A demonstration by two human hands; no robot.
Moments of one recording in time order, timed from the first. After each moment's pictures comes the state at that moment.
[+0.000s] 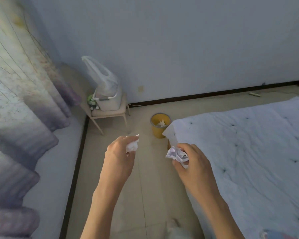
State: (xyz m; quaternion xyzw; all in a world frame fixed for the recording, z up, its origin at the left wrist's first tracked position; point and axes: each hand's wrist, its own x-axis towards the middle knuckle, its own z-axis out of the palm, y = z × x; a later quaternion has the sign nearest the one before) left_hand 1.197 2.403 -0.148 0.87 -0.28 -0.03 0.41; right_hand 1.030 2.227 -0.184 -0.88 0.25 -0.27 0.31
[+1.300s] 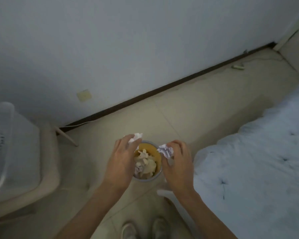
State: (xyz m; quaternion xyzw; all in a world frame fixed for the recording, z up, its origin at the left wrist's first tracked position) left_hand 1.863 1.801 -0.540 0.78 -0.56 -0.09 0.26; right_hand 1.681 1.705 -0.565 -0.79 0.49 -0.28 0.24
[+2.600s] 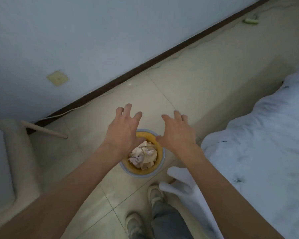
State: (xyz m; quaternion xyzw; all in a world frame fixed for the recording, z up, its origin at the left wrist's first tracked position) left_hand 1.911 1.642 -0.616 0.78 -0.61 -0.13 -0.02; right_hand 1.750 1.567 -0.611 -0.81 0.53 0.13 0.19
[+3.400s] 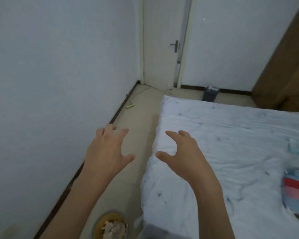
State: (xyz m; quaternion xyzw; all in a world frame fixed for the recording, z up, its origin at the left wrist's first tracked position) left_hand 1.730 1.691 -0.070 0.57 -0.81 -0.02 0.14; right_hand 1.522 1.769 -0.056 -0.57 0.75 -0.25 0.23
